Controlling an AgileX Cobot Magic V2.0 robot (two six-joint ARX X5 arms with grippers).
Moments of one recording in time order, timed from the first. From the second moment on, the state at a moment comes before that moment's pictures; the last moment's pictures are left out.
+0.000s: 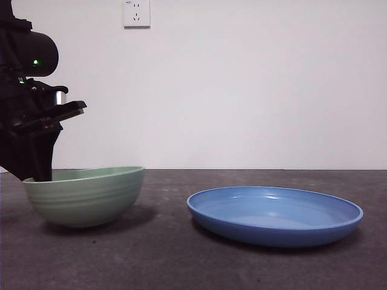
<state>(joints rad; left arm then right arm) -0.22 1.63 1.10 -0.76 0.24 -0.12 0.03 0.68 0.96 -0.73 -0.75 0.18</state>
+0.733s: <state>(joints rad) -0.53 1.87 1.61 -0.97 0.19 -0.22 0.03 0.68 0.96 -0.73 -0.75 0.18</state>
